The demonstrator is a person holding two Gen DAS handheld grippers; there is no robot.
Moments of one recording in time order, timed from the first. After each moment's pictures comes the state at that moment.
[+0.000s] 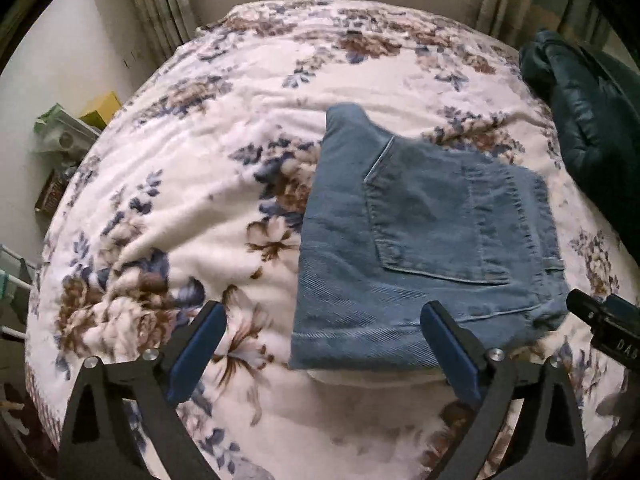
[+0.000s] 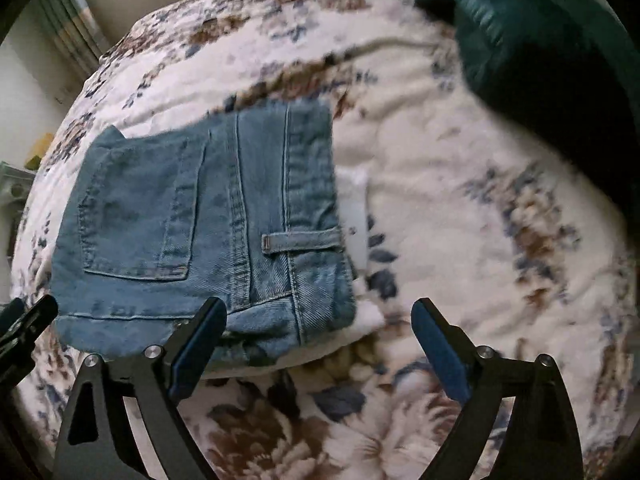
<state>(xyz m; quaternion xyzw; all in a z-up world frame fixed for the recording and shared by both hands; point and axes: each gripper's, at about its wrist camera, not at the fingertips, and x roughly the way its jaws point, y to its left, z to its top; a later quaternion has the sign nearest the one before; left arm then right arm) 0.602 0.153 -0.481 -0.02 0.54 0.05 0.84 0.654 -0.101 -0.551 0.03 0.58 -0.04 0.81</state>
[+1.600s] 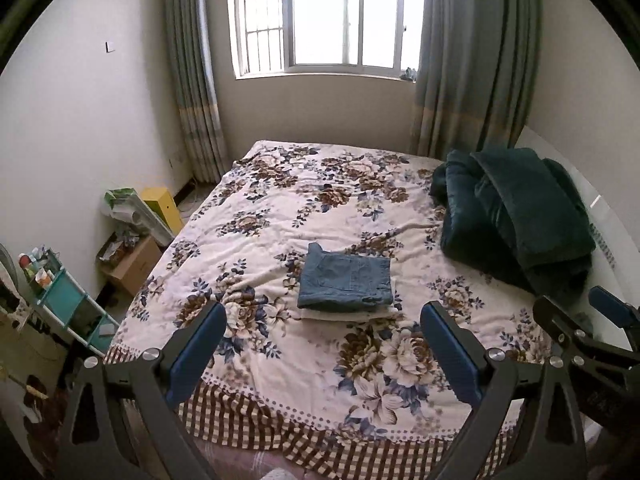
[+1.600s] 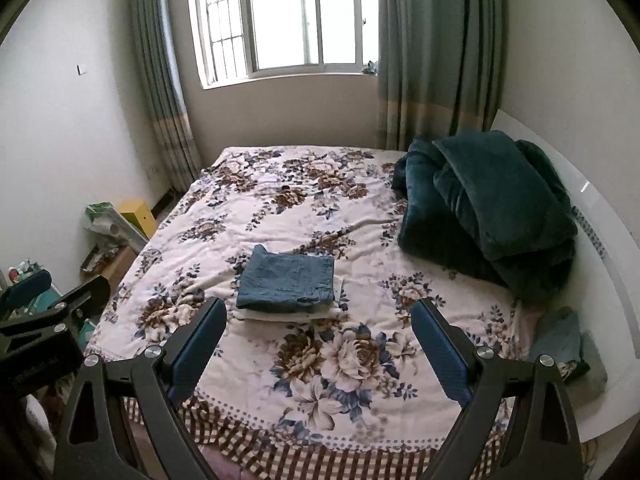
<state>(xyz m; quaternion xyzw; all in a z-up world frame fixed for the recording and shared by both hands) 0.253 0.074 -0.050 -0.02 0.37 0.03 0.93 0.212 -0.123 -0.004 0.01 0.37 0.02 0.93</state>
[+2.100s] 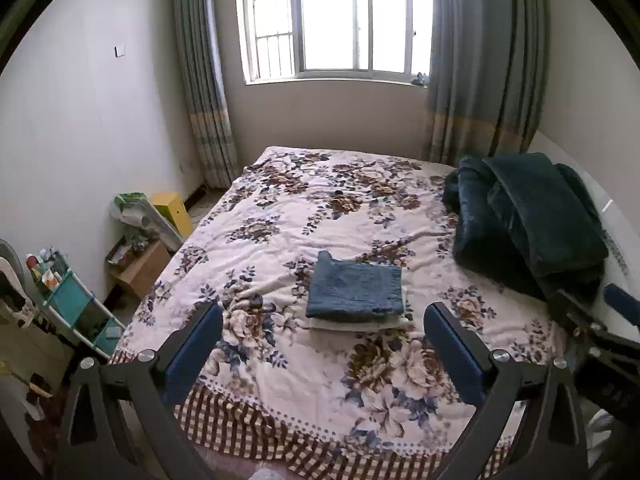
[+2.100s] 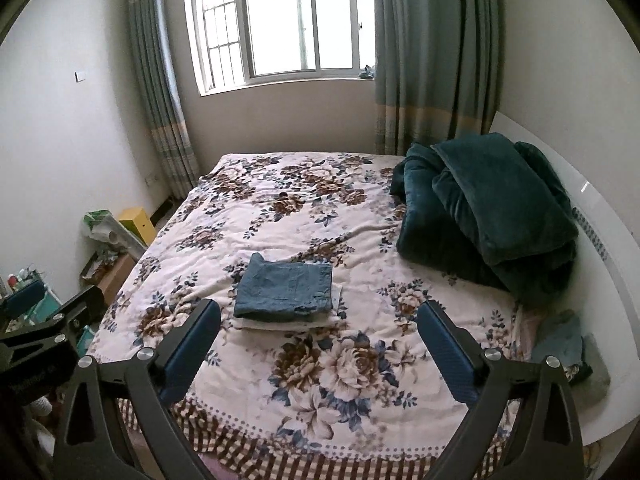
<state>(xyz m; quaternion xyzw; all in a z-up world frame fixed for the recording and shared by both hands) 0.273 0.067 -0.066 -0.01 0.36 0.06 0.93 0.238 -0.135 -0.007 0.01 0.36 0.02 0.93</state>
